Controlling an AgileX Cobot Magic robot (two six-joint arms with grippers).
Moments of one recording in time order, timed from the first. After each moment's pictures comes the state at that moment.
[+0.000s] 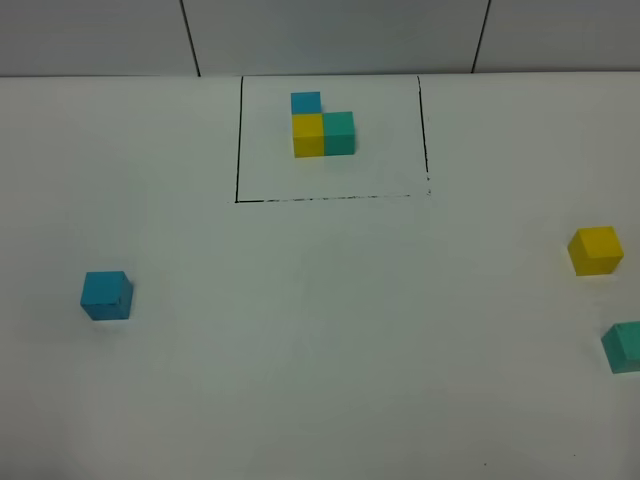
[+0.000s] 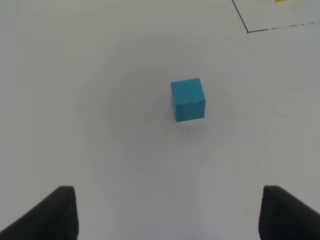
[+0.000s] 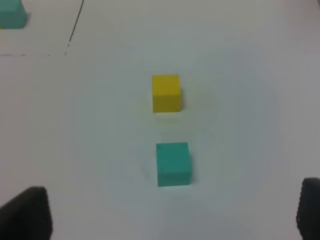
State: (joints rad) left arm -0.05 -0.01 -0.51 -0.05 1.06 0.10; right arm 0.01 0.01 -0.50 -0.03 1.07 -0.04
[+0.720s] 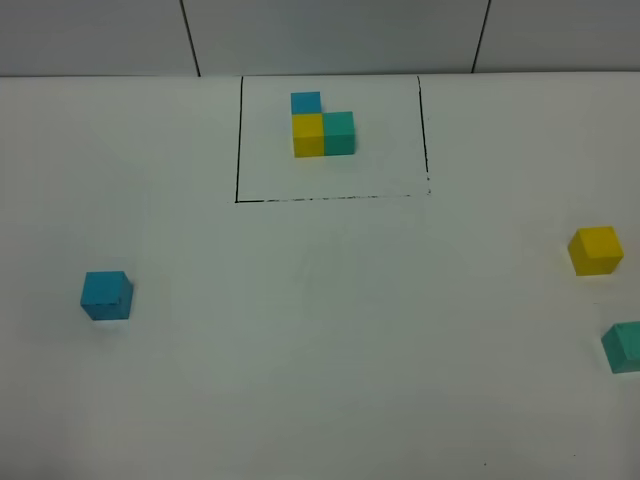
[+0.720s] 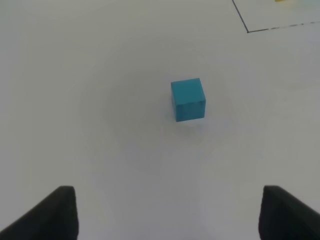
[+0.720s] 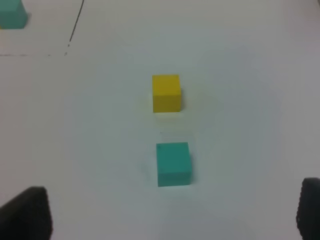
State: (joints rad) left arm -0.05 -0.01 -0.51 -0.05 1.06 0.10; right arm 0.01 0.01 -0.50 -0.03 1.07 -0.04
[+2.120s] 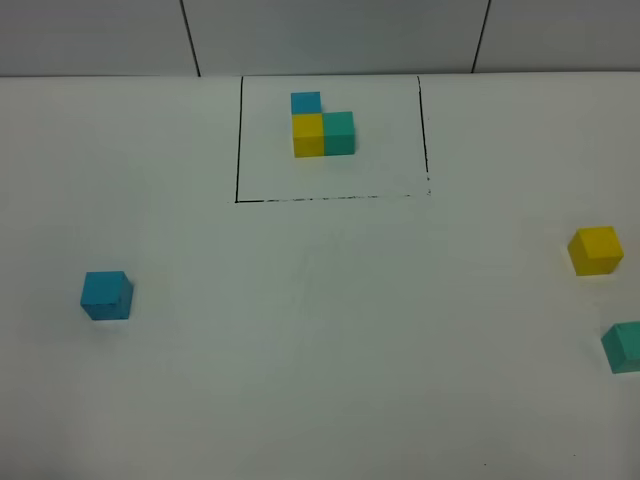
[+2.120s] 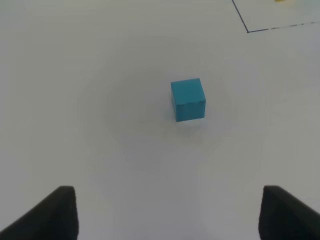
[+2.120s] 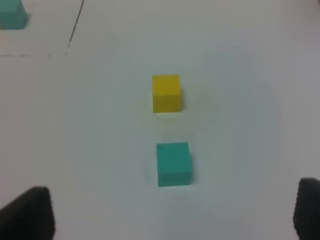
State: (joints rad) left arm -0.05 -0.01 -0.51 -0.05 1.06 0.10; right arm 0.01 0.01 -0.50 -0.03 1.07 -0.04
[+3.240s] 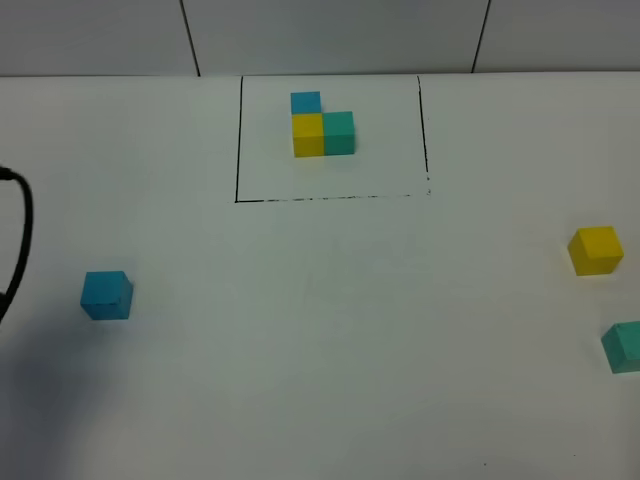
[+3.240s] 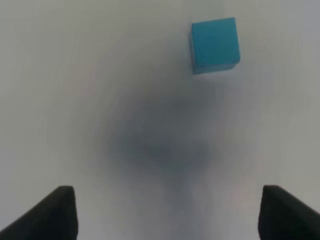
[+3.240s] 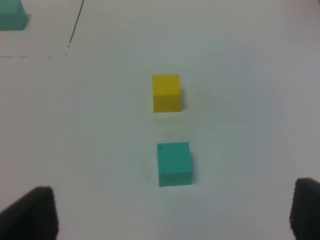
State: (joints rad) left arm -0.05 1.05 -0.79 0.00 0.91 0.05; right arm 0.01 0.01 -0.50 -0.03 1.07 -0.03
